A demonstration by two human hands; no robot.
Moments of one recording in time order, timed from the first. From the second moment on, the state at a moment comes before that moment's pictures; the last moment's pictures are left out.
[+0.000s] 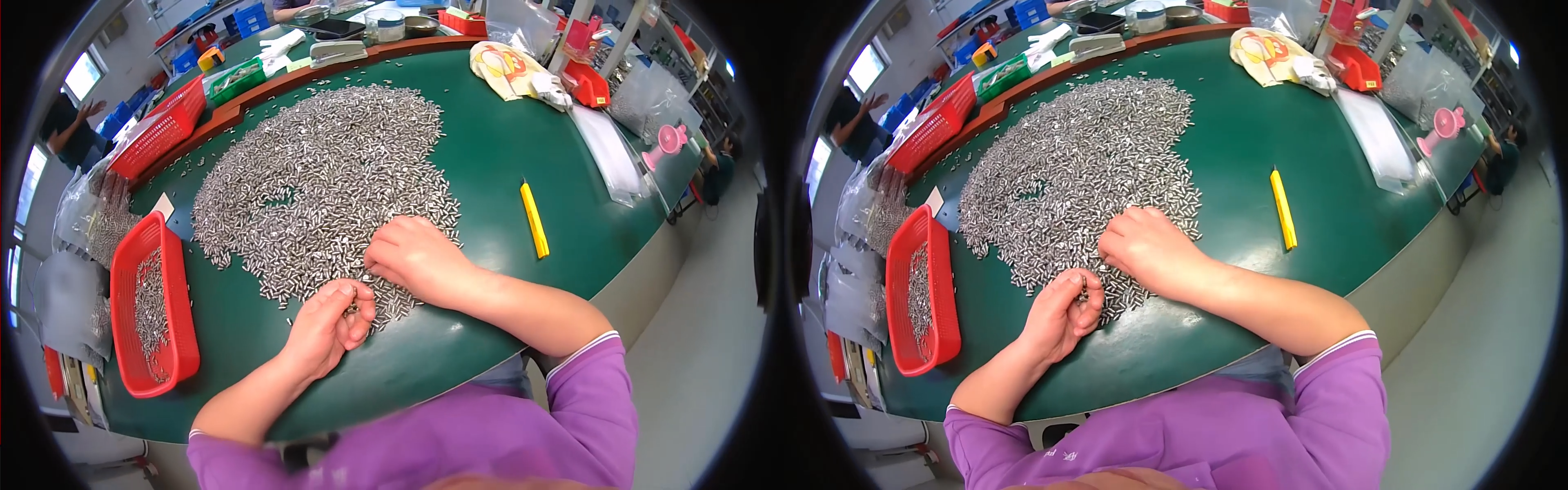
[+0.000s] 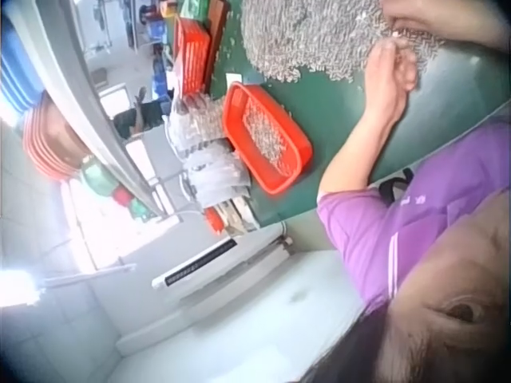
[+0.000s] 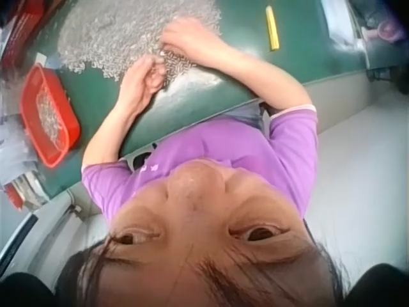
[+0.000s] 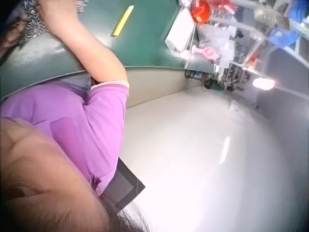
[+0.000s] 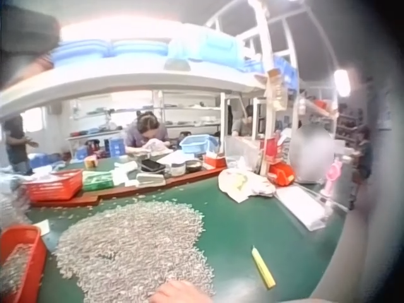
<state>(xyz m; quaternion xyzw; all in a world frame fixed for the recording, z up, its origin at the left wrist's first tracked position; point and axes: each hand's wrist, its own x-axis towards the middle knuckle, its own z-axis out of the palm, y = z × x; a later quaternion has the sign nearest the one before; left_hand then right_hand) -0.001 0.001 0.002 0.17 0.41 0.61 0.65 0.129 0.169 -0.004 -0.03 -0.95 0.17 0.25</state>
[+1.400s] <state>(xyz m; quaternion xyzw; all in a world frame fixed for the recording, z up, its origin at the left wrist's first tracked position) 0.001 0.002 0.001 0.17 0.37 0.61 0.69 0.131 0.153 0.019 0.04 -0.88 0.34 0.32</state>
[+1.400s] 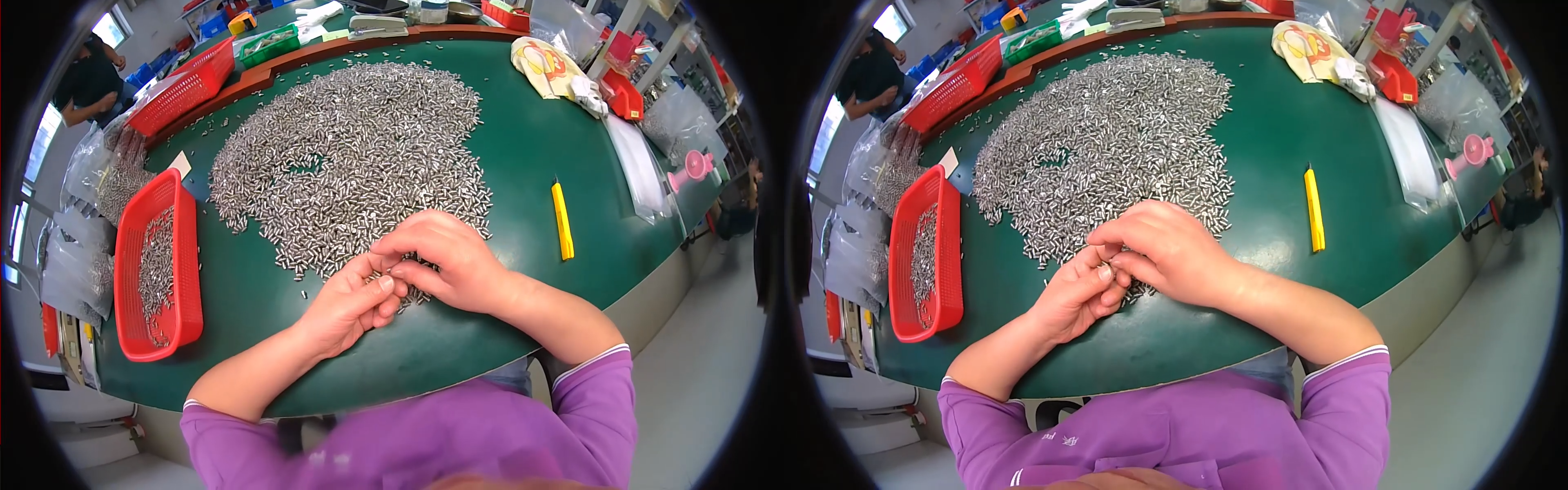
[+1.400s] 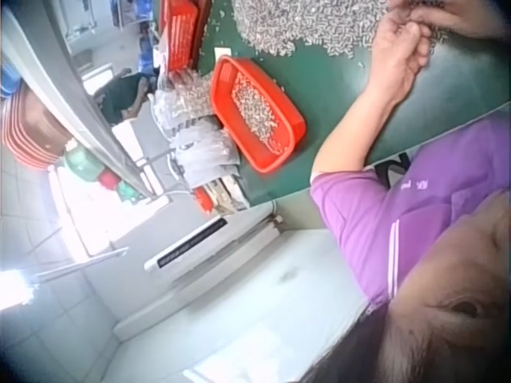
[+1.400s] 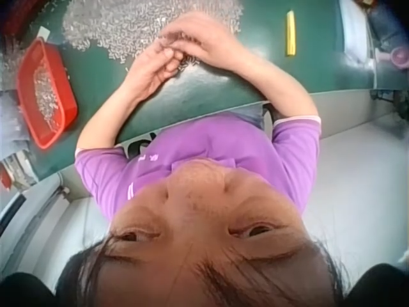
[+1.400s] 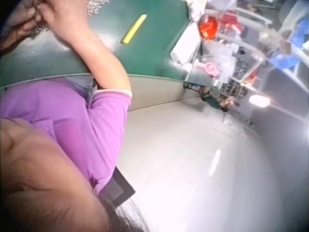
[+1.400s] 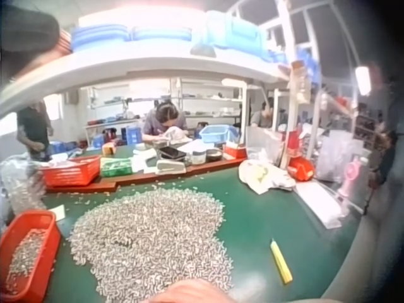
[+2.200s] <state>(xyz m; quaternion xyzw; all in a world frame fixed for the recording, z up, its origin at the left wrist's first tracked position) 0.001 0.001 0.001 0.18 0.40 0.62 0.65 0.131 0.157 0.019 0.01 -0.90 0.29 0.32</state>
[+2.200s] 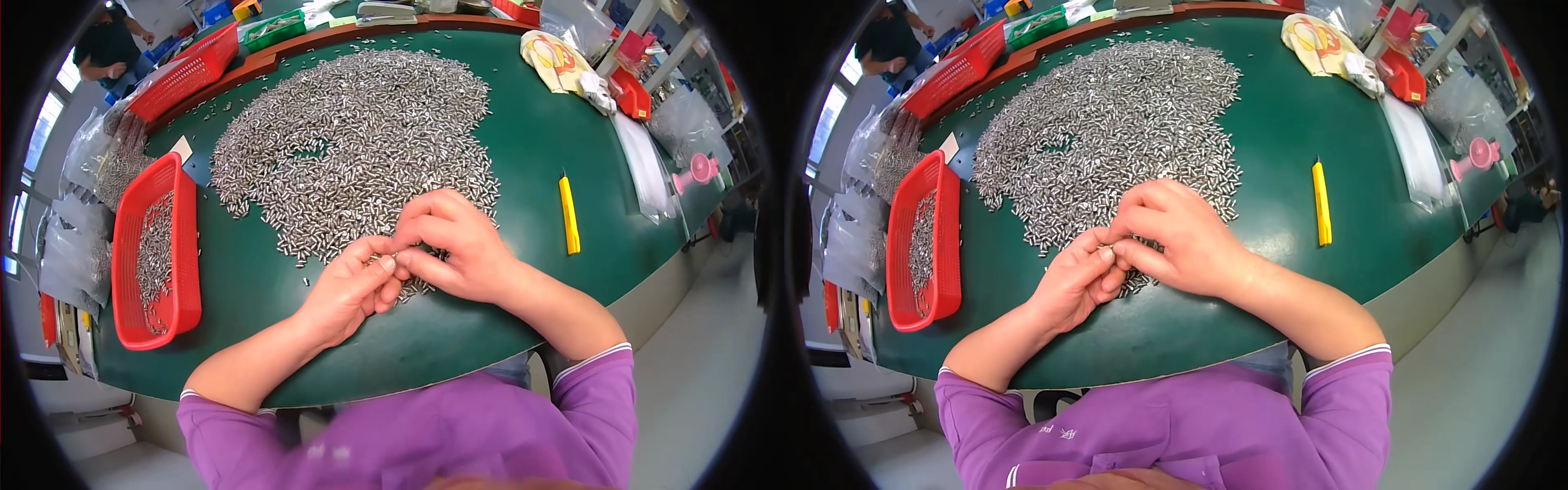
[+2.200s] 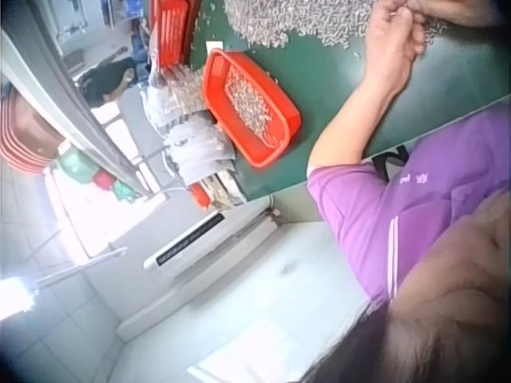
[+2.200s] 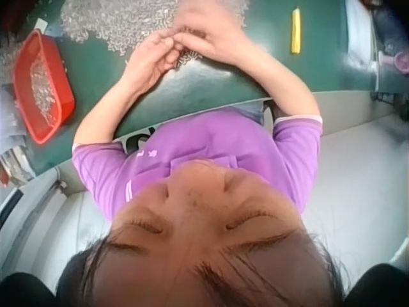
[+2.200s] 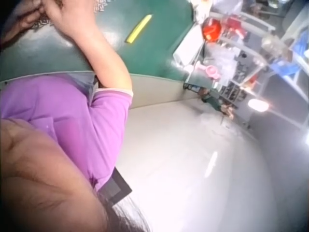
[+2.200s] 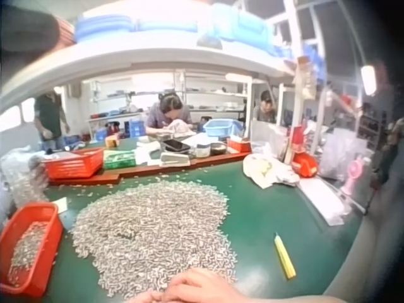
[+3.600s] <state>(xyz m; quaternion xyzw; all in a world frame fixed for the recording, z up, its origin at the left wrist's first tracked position) 0.001 0.002 0.001 0.20 0.42 0.61 0.64 0.135 0.152 0.023 0.07 -0.92 0.27 0.30</state>
